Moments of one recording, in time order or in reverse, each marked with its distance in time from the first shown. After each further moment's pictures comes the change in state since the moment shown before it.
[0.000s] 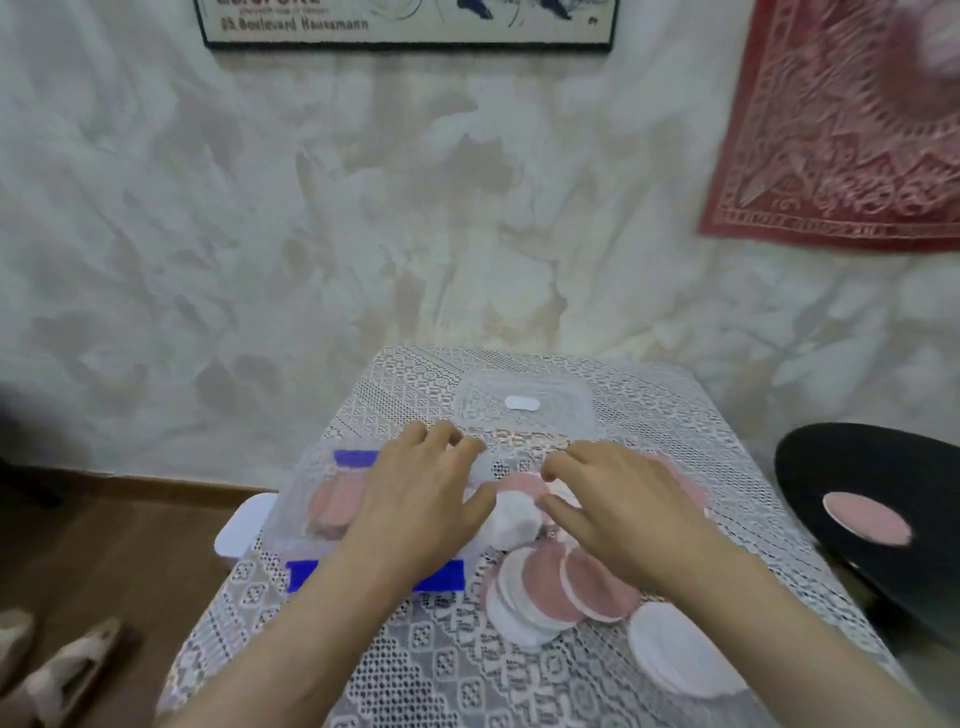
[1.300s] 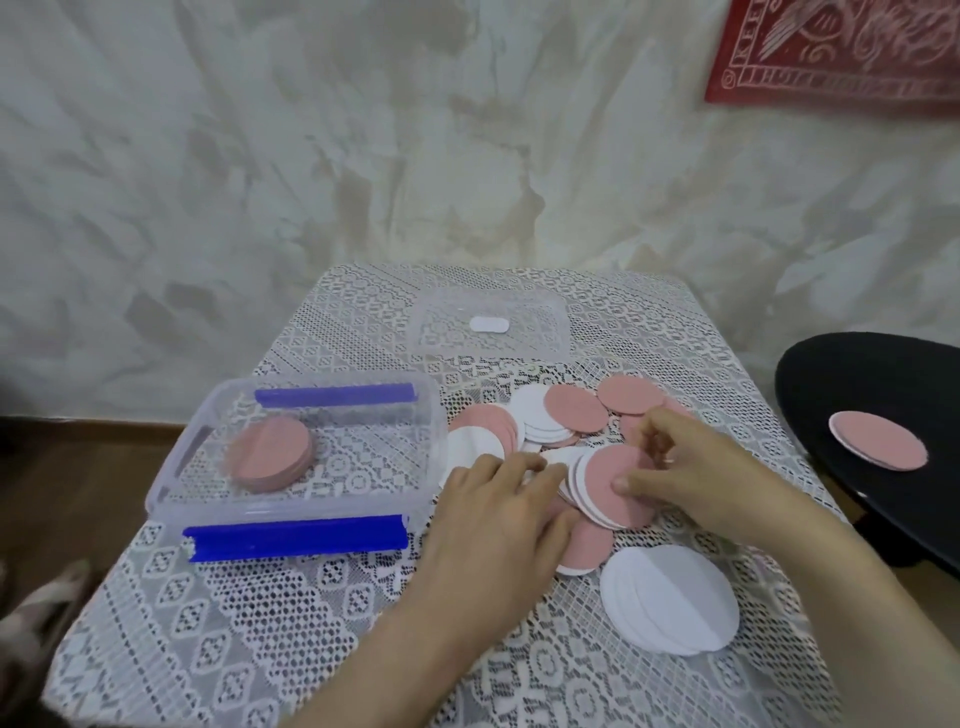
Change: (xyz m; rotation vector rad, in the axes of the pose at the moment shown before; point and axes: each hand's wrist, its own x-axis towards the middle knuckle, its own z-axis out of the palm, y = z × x) left_hand -0.025 0.096 0.073 -0.297 -0.108 0.065; right_hand -0.028 0.101 0.058 0.720 -0.176 0.490
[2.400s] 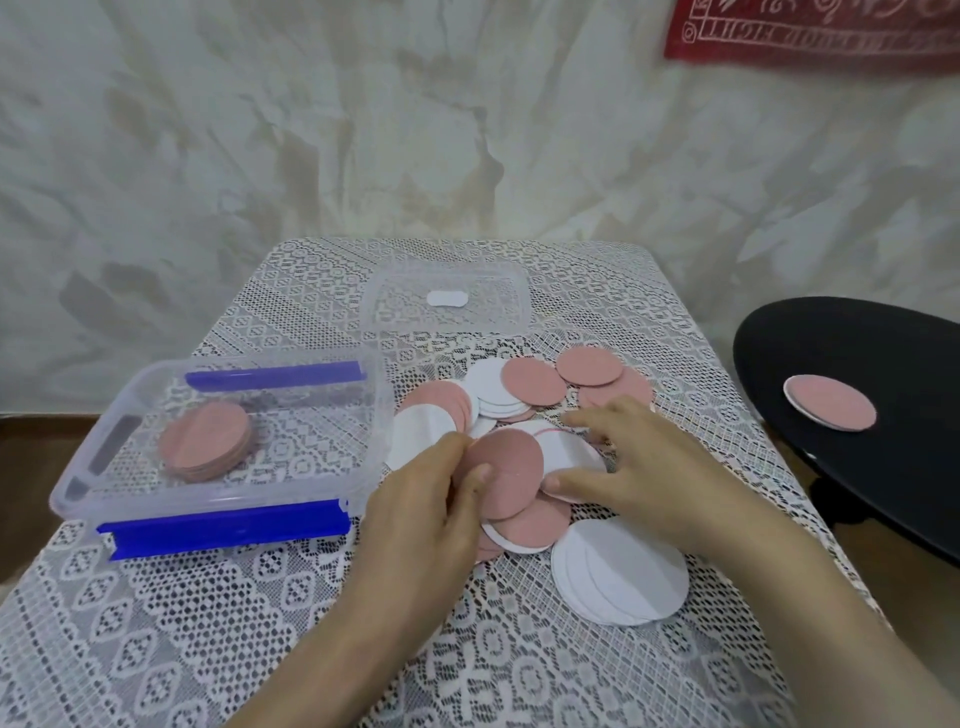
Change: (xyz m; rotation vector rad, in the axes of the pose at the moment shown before) left_hand -0.014 0.002 -0.003 -0.504 0.132 -0.214; right_hand -0.012 0.008 0.011 -0.245 -0.037 -0.107
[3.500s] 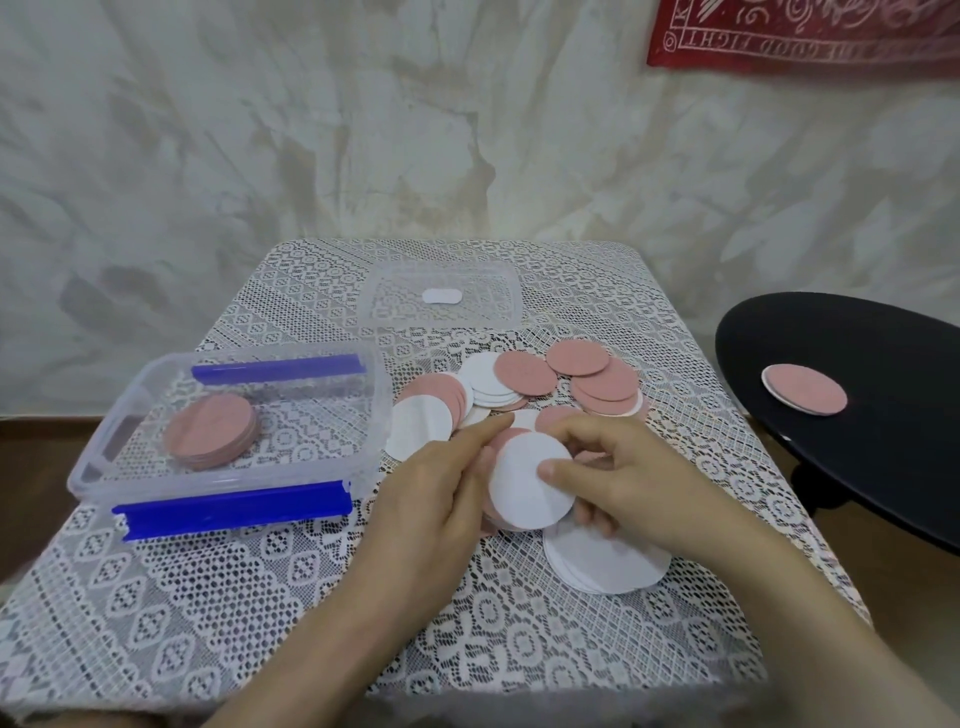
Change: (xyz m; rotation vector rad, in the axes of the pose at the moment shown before) left_hand -0.008 0.012 -0.008 -0.076 -0.105 0.008; right_hand -0.027 -0.011 0.010 0.664 -0.071 -0.121
